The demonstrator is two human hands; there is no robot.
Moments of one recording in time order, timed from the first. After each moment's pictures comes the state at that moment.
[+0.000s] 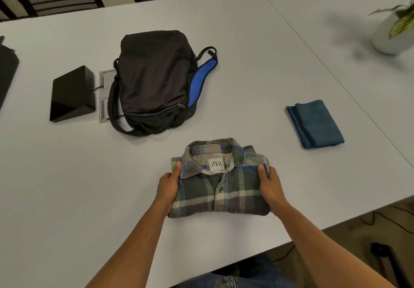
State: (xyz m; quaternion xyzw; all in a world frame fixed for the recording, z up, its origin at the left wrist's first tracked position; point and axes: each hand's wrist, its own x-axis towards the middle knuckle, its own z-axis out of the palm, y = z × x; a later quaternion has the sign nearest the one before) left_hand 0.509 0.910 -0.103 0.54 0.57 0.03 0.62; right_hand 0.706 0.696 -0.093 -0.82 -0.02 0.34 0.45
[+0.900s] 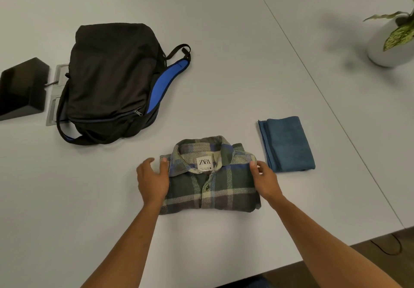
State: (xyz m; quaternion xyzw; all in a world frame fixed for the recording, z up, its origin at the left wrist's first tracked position) left_hand 0.672 0.861 -0.119 0.64 0.64 0.16 0.39; right_hand 0.895 0.664 -0.115 -0.85 -0.12 0.36 0.37
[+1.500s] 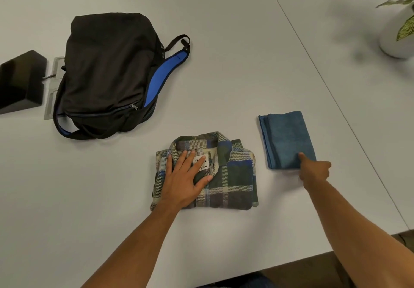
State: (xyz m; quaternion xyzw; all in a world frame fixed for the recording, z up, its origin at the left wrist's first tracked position) left_hand 0.705 0.822 -0.135 0.94 0.30 -0.06 0.13; right_hand 1.018 0.610 -0.138 -0.86 0.24 0.22 0.38
